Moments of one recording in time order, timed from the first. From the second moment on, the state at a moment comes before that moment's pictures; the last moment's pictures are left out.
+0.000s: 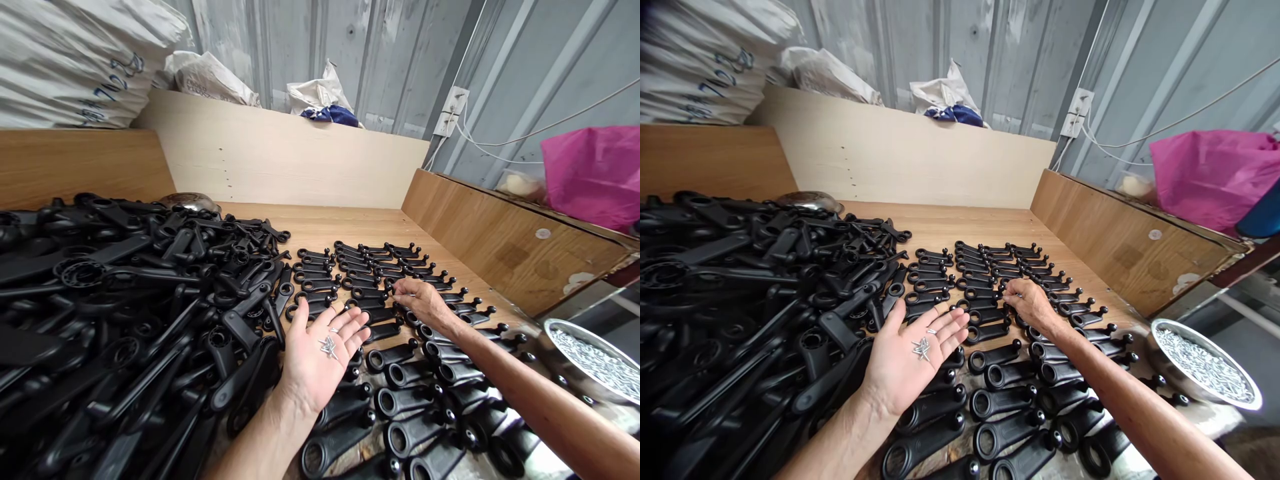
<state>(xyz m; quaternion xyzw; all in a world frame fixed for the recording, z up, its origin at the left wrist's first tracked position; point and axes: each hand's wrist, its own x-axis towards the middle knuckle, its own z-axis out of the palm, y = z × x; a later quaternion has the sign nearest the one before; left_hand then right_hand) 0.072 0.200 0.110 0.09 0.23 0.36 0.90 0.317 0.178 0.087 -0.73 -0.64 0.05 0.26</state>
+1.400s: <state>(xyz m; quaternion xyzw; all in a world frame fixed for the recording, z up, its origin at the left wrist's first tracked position) 0.075 0.192 0.102 0.08 0.09 0.28 0.95 0.200 0.158 0.121 -0.48 -0.85 -0.05 0.21</state>
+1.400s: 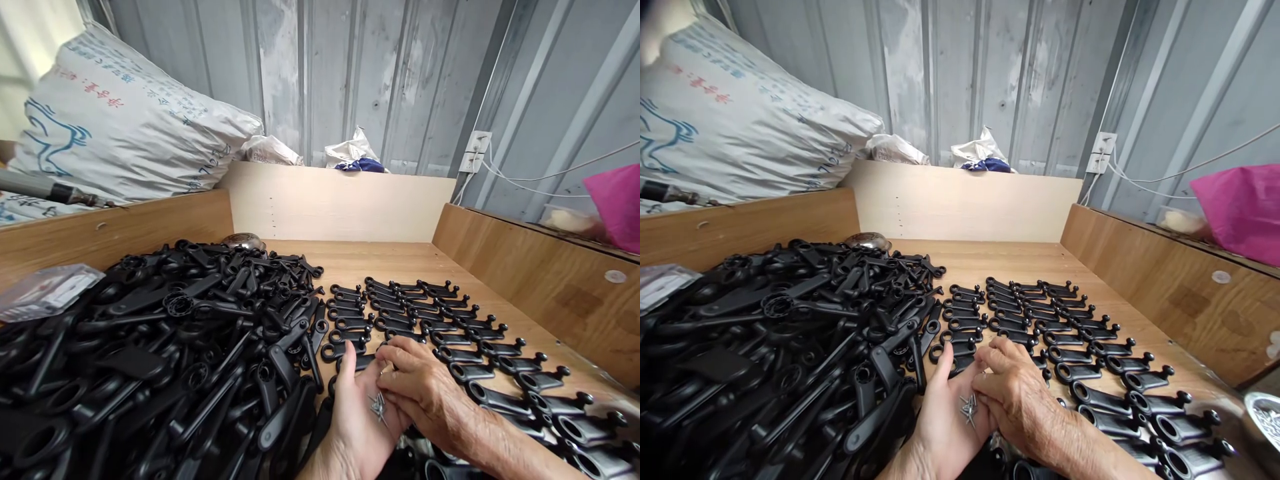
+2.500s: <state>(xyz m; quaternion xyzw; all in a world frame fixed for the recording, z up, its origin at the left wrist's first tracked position) 0.074 0.198 0.106 0.14 0.22 0.32 0.91 0.303 0.153 0.101 -0.69 -0.55 0.26 0.39</state>
